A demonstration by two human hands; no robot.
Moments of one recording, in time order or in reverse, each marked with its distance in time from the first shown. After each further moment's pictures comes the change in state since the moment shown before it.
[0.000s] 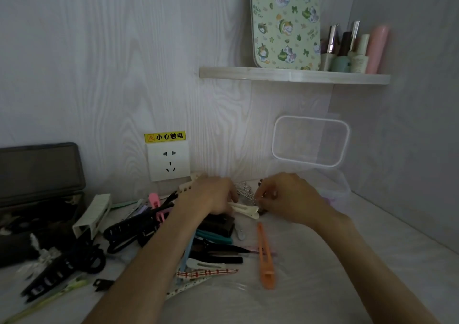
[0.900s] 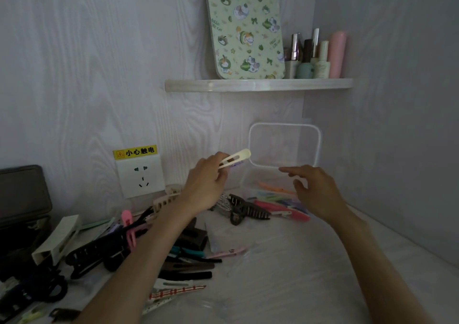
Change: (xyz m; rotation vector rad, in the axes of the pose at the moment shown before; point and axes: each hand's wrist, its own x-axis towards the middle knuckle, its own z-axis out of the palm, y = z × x) left_hand 0.025 0.032 -0.008 -0.399 0.607 0.166; right_hand 0.002 0.110 -0.008 0.138 0.404 0.103
